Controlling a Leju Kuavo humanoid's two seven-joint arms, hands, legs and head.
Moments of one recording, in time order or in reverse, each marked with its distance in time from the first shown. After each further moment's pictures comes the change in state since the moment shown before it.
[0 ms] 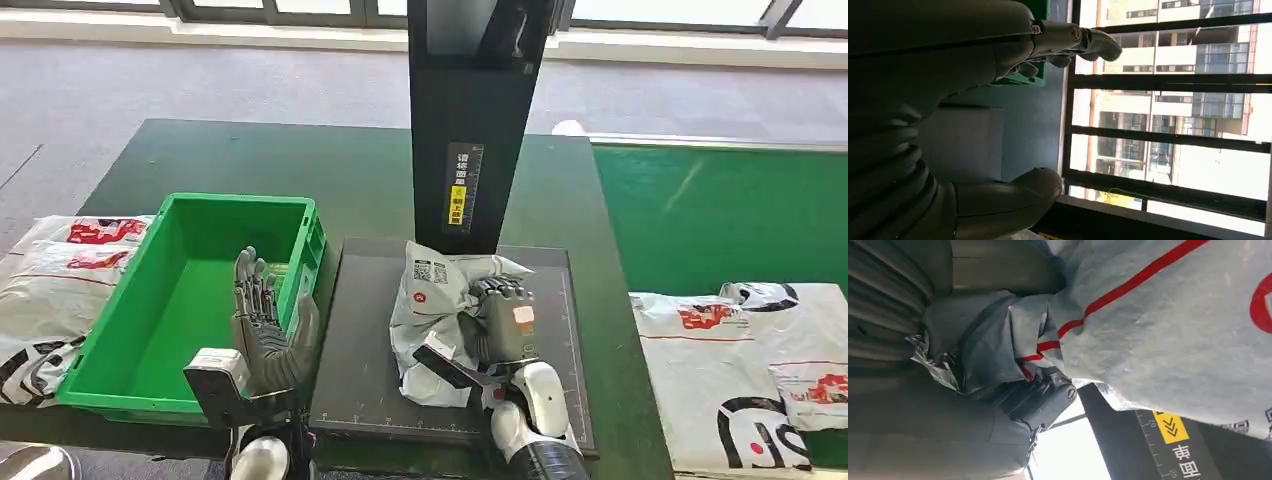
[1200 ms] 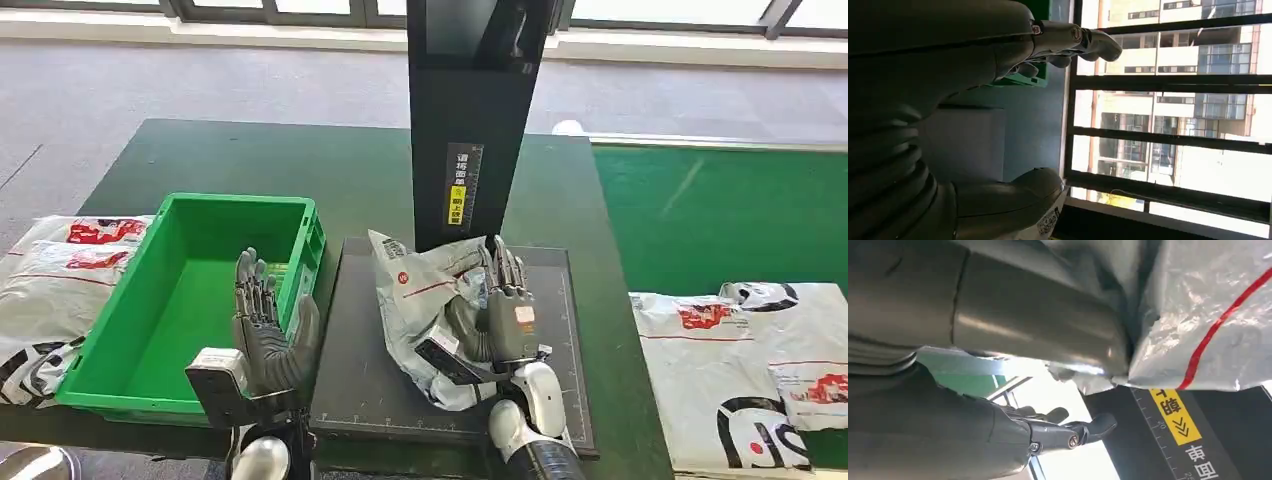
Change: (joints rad) left arm 0.000 -0.001 0.000 0.008 0.000 0.009 0.000; right arm -0.003 0.000 0.021 0.004 -0.092 0.019 -0.001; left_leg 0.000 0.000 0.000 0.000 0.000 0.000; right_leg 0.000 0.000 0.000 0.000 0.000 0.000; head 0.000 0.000
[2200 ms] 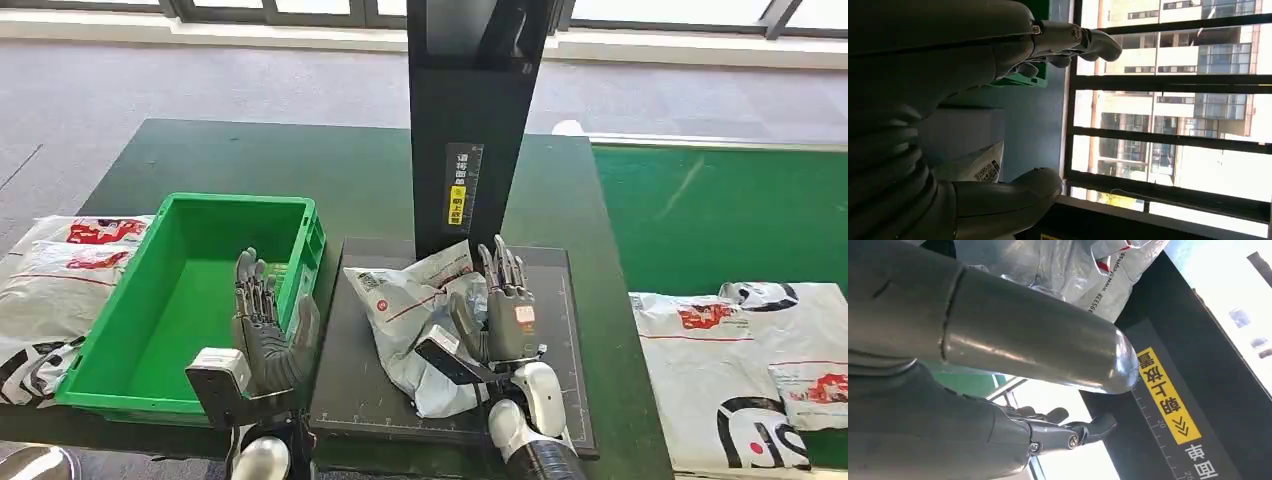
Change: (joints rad) left arm 0.000 0.000 0.000 0.000 0.000 0.000 0.000; right arm -0.001 0.000 0.000 0.000 0.000 0.000 0.000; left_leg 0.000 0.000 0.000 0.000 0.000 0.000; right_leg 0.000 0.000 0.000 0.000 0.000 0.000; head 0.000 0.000
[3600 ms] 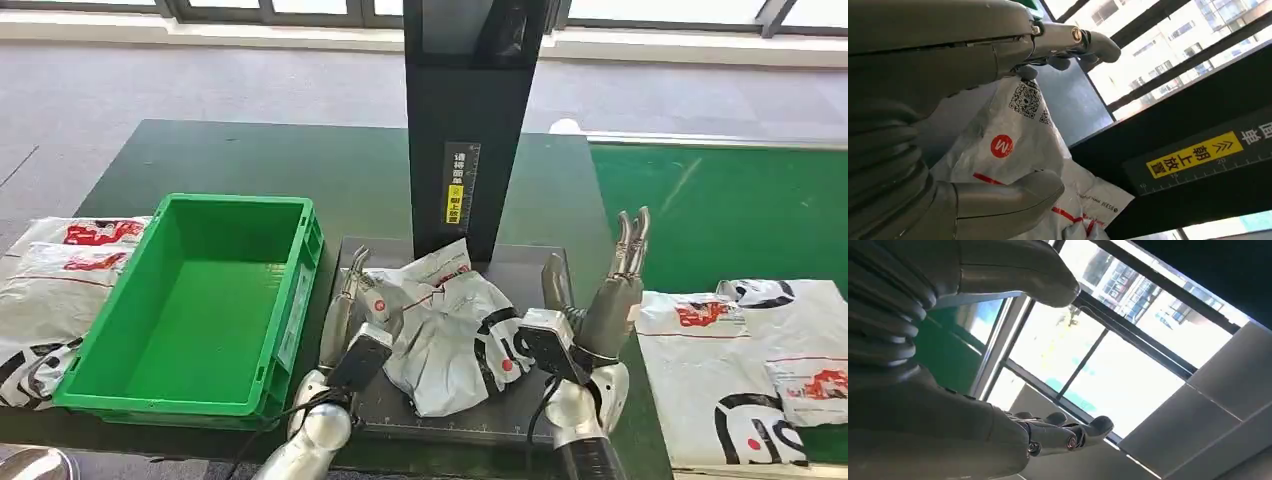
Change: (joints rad) left arm -0.282 -0.030 0.006 0.581 -0.442 0.014 0.006; right arm 0.066 -0.040 -0.100 -0.357 -0.481 -0.091 -0.271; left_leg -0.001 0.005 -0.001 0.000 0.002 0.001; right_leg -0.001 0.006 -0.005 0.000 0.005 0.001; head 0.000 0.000
